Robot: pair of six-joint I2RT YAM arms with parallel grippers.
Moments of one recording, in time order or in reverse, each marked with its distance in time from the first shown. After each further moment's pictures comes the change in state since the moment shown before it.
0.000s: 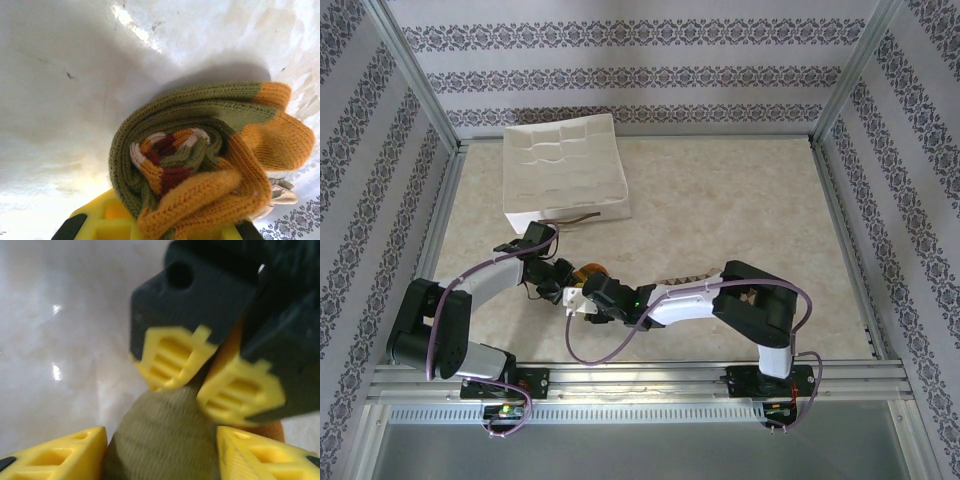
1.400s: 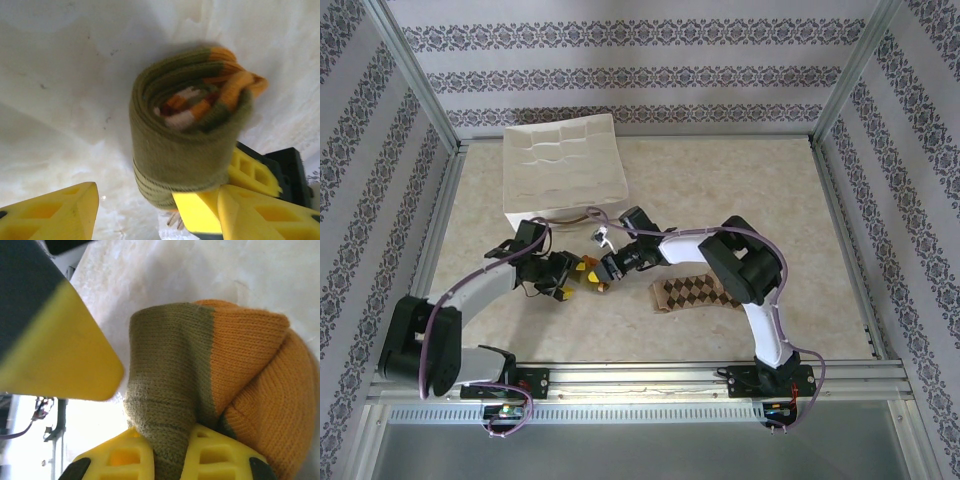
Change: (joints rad) left arm 0.016 -0.066 -0.027 0.103 -0.023 -0.130; right arm -0.466 0.238 0.195 -0.066 -1.140 0.775
